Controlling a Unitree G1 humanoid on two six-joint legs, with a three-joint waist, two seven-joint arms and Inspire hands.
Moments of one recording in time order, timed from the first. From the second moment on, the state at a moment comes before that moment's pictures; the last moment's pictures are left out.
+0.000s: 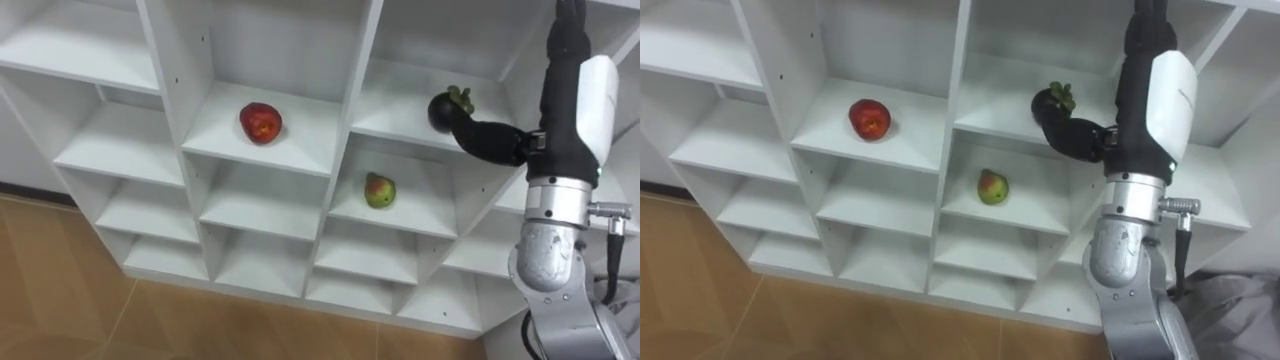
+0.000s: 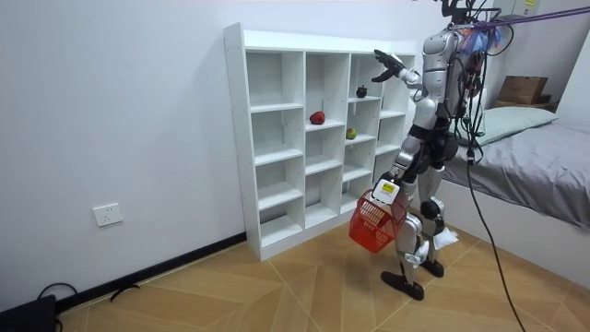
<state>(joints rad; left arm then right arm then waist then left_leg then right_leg) 0.15 0.18 0.09 1.15 -0.30 -0.03 0.06 -0.06 -0.31 0.06 -0.07 -0.48 -0.07 -0.51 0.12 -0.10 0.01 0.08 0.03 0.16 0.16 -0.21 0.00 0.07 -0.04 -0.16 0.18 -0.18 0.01</state>
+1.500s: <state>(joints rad) 0.17 0.18 0.05 1.12 -0.30 -0.03 0.08 -0.17 -0.31 0.10 0.32 -0.03 -0.09 -0.50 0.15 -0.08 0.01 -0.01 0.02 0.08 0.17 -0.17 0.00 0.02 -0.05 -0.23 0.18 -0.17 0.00</state>
